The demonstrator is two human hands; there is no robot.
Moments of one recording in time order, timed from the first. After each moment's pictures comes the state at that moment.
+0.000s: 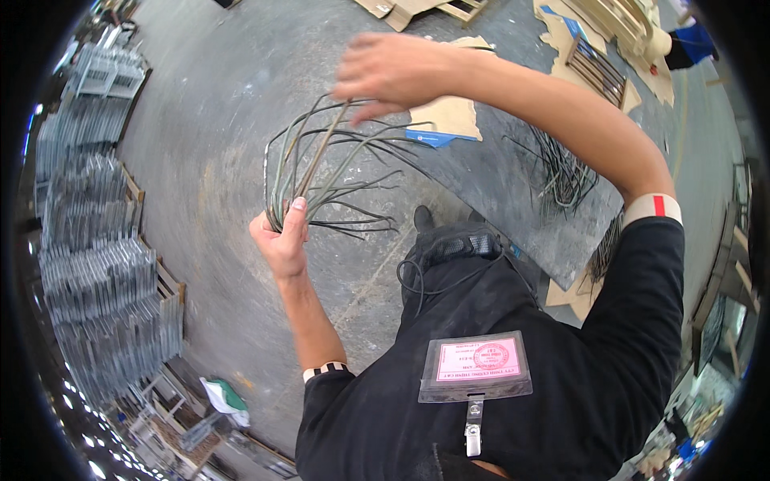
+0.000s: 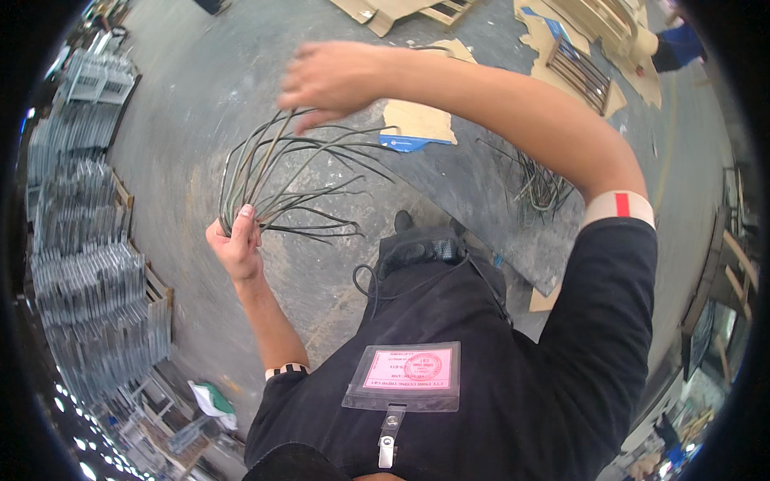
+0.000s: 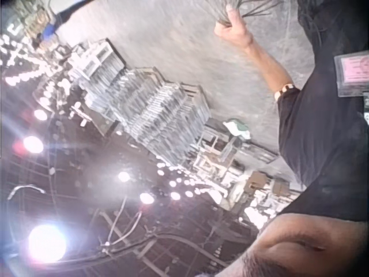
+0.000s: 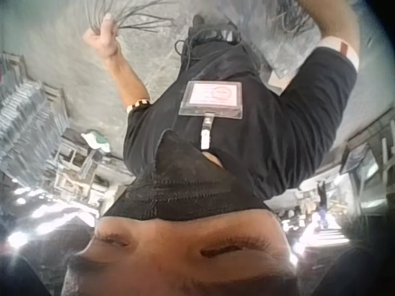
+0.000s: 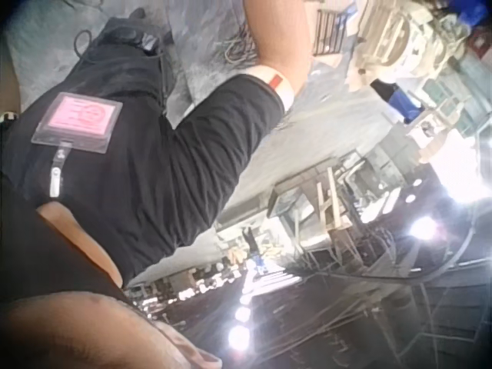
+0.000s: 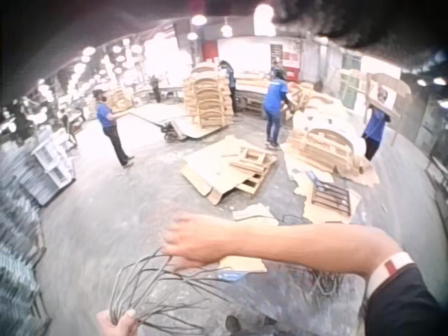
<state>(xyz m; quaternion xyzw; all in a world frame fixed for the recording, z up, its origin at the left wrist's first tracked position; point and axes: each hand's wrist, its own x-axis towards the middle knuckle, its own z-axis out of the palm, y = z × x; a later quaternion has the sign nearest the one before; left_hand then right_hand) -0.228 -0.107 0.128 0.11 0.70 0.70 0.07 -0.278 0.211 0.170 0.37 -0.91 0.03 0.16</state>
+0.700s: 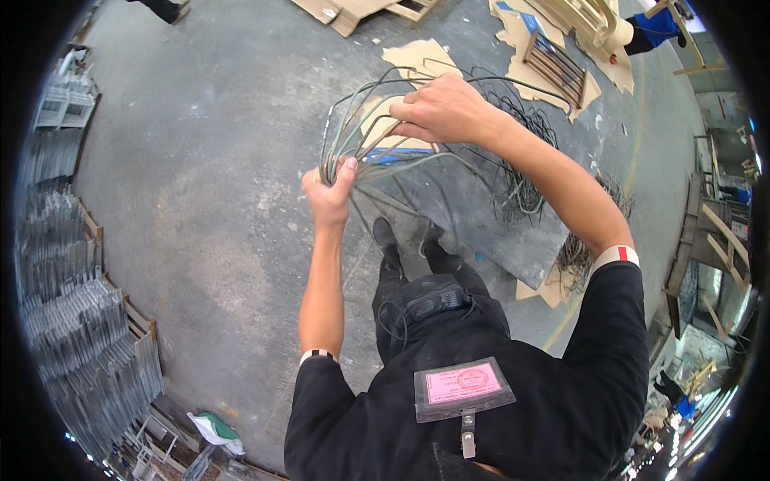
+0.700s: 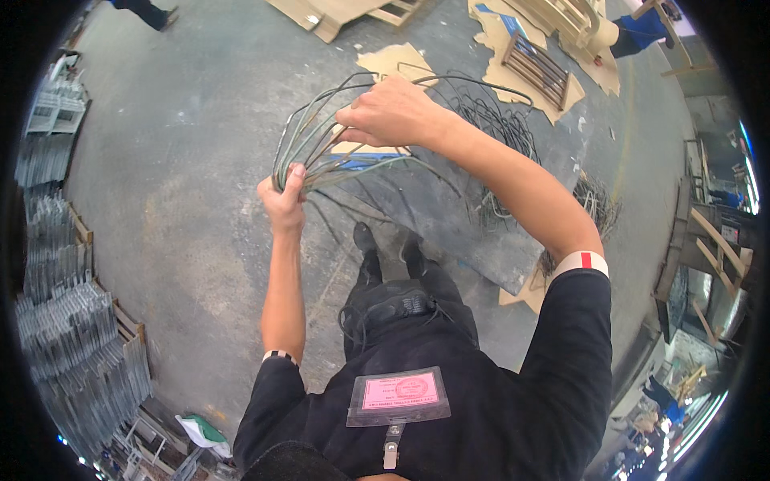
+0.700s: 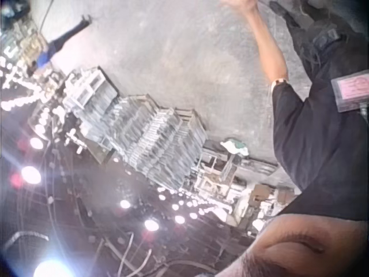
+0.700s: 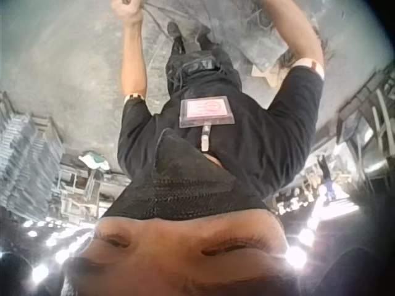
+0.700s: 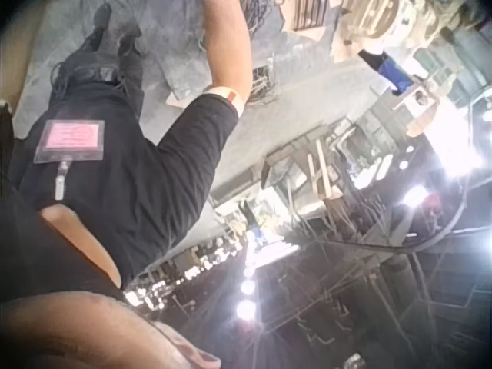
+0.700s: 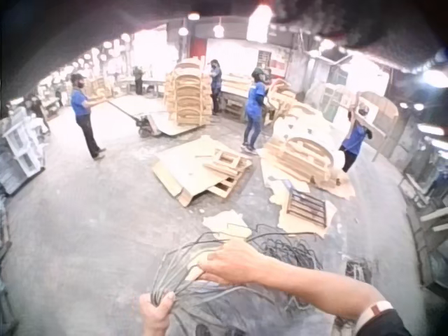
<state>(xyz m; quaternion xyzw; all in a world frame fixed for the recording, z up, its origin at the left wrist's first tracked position) -0.272 0.051 0.000 0.12 0.64 0.74 0.17 -0.225 0.299 0.102 0.18 -0.98 0.03 0.05</state>
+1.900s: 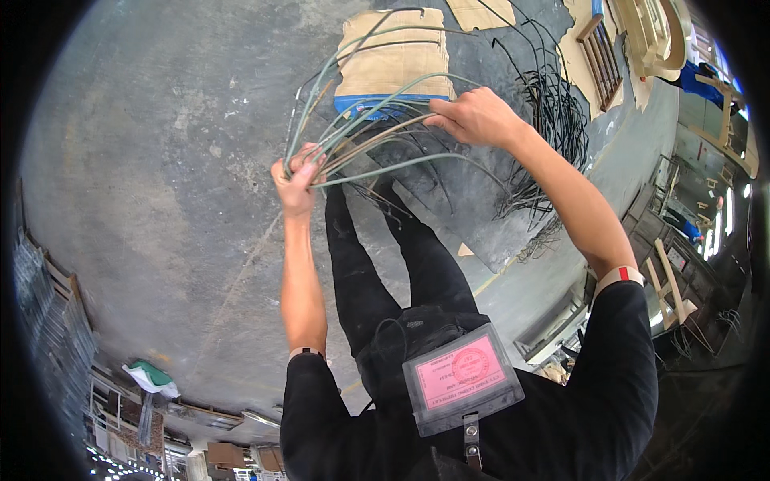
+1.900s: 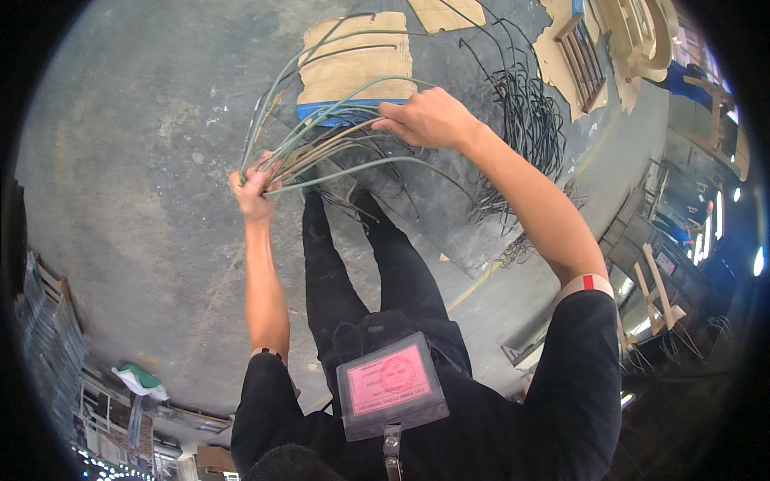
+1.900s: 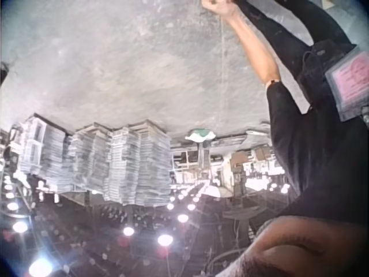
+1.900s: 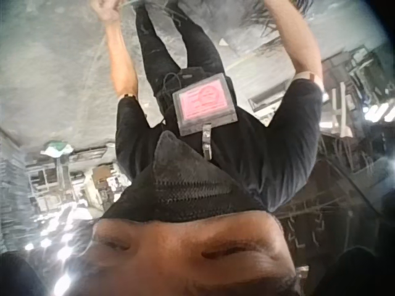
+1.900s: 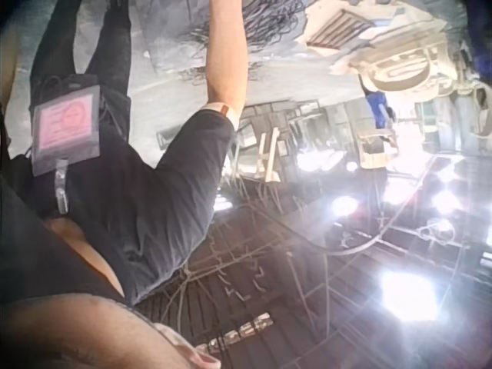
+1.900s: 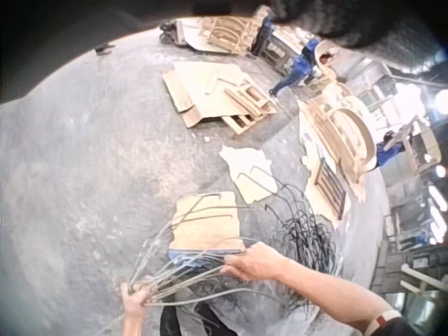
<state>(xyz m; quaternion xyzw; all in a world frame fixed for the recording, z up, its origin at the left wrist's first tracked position) -0.270 0.015 -0.284 -0.11 0.50 0.82 0.26 -0.238 0.349 -0.173 0.14 -0.95 0.10 -0.25</state>
